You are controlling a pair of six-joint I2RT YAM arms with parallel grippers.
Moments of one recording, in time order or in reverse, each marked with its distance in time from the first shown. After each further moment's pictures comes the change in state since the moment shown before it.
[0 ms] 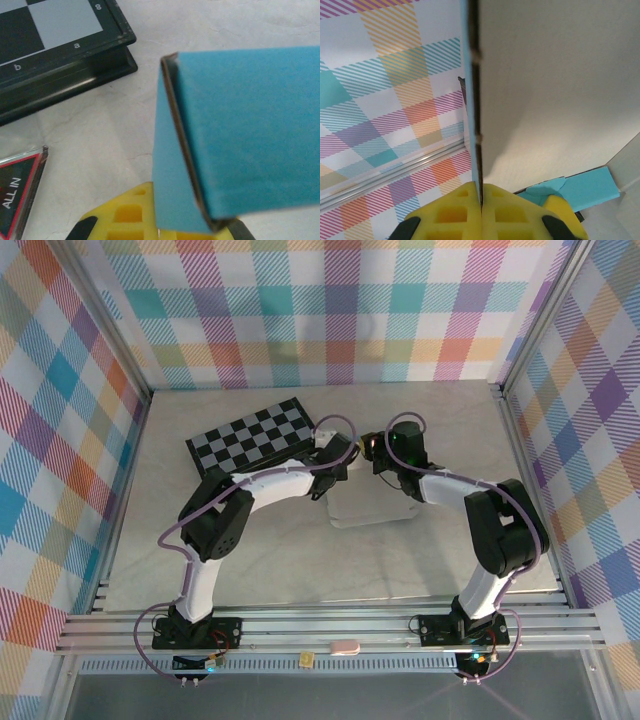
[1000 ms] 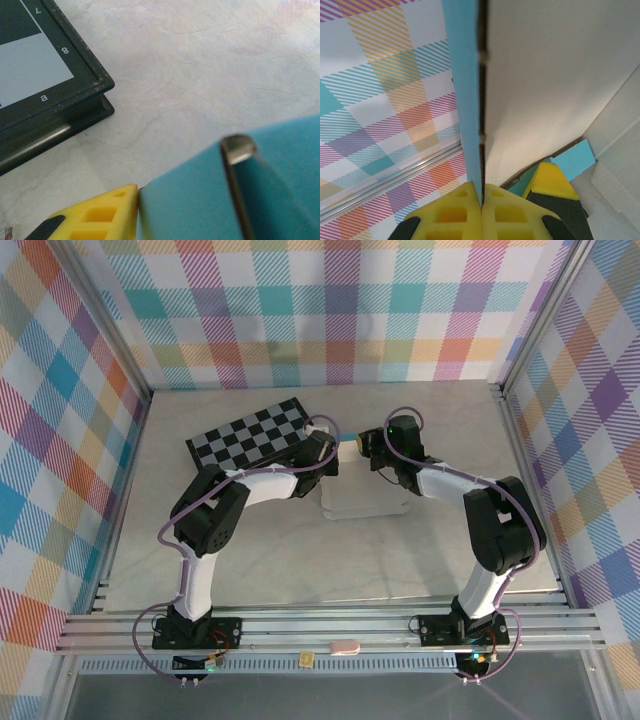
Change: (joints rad) left arm 0.103 -0.019 -0.203 0.458 0.223 0.197; right arm 0.005 0.023 0.070 -0.093 -0.002 0.033
